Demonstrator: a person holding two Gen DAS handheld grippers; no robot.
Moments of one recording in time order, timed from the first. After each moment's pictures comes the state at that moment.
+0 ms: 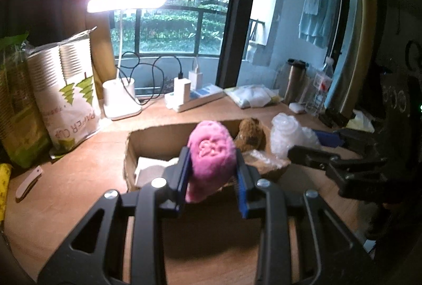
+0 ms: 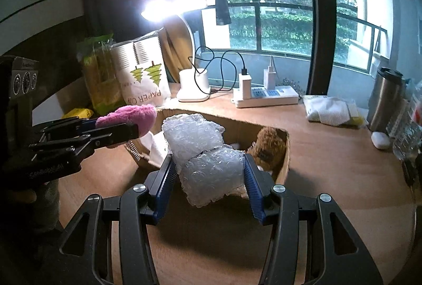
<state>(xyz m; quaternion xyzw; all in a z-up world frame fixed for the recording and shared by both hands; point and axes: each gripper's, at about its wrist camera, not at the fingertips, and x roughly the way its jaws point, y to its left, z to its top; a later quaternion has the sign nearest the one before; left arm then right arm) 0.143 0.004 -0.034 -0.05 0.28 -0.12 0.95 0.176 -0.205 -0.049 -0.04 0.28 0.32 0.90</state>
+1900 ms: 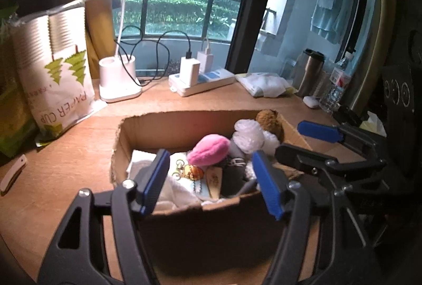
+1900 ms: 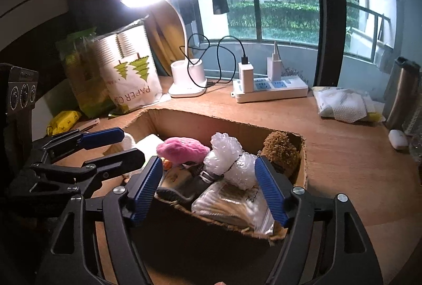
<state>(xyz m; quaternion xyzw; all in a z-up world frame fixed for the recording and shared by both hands) 0.183 0.003 -0.062 -0.07 0.32 -0.10 0.94 0.223 -0.183 -0.070 -0.03 0.31 0.32 0.90</state>
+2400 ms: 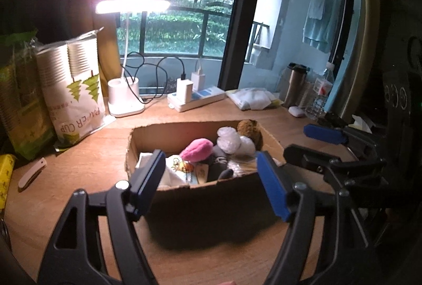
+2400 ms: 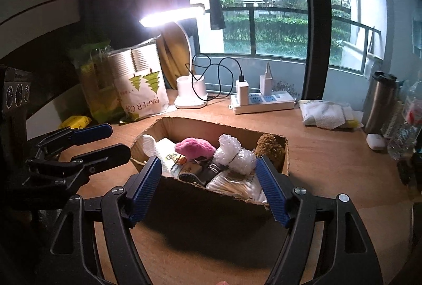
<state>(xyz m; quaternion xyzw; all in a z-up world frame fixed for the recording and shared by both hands) 0.119 -0.003 -0.025 -0.06 0.27 -0.10 0.95 0.162 -0.202 -0.036 -0.03 0.27 0.30 0.91</state>
